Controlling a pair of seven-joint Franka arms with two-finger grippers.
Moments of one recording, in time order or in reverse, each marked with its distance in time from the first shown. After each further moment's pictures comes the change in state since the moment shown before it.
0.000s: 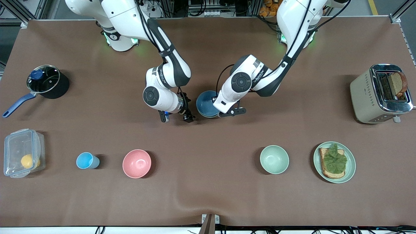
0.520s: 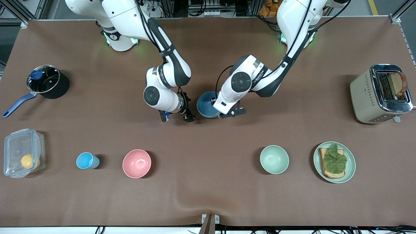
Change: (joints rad) left arm 0.003 -0.011 0.004 0.029 0.029 0.011 -0.059; right arm 0.003 0.000 0.000 -0.004 0.000 -0.007 -0.003
